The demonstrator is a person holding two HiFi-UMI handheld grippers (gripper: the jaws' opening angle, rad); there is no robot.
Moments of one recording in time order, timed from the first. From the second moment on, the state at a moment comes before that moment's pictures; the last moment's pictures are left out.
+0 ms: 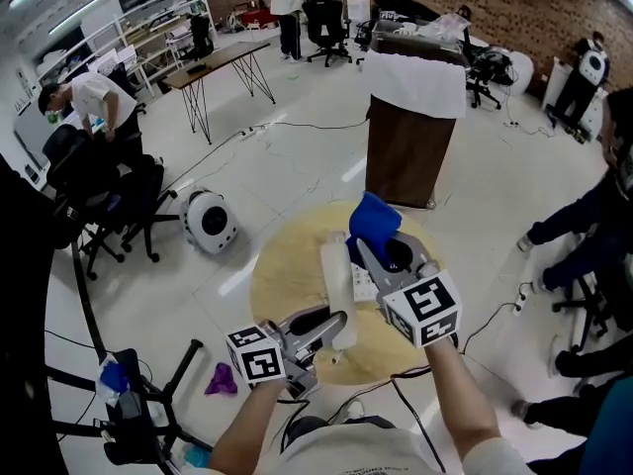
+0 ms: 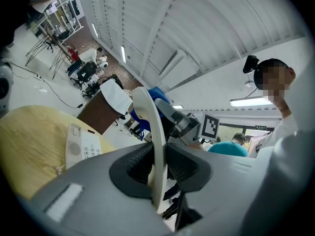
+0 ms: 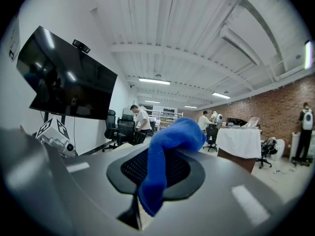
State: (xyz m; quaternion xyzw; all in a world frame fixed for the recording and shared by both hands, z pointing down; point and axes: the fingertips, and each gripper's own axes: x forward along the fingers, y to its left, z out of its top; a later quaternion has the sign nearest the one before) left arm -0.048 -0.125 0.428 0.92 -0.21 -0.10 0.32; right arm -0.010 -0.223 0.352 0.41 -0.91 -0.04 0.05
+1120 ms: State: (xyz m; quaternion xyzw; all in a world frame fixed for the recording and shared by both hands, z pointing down) left arm -0.064 -0.160 0.403 0.90 -0.25 -0.14 0.32; right arm -0.016 -0.158 0.396 0.38 -0.92 -0.03 0.06
